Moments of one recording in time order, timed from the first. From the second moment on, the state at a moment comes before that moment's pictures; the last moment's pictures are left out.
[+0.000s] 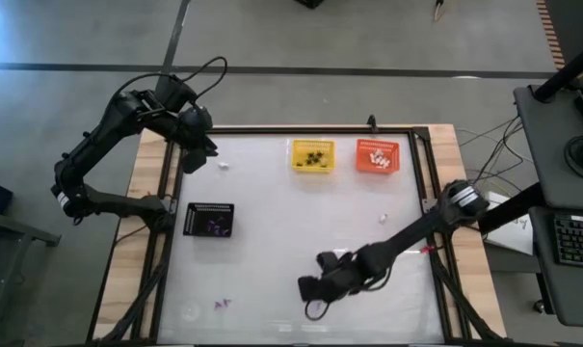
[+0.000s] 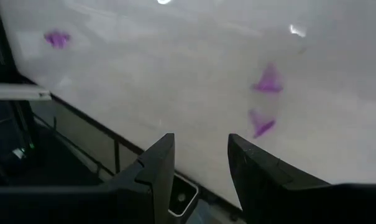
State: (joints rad) left arm 0.73 1.20 1.51 -1.36 0.37 0.33; right arm 0.51 1.87 1.34 -0.42 0.04 1.87
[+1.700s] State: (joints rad) left arm 0.73 1.20 1.51 -1.36 0.38 0.33; right arm 0.54 2.14 1.55 -0.67 -0.06 2.00
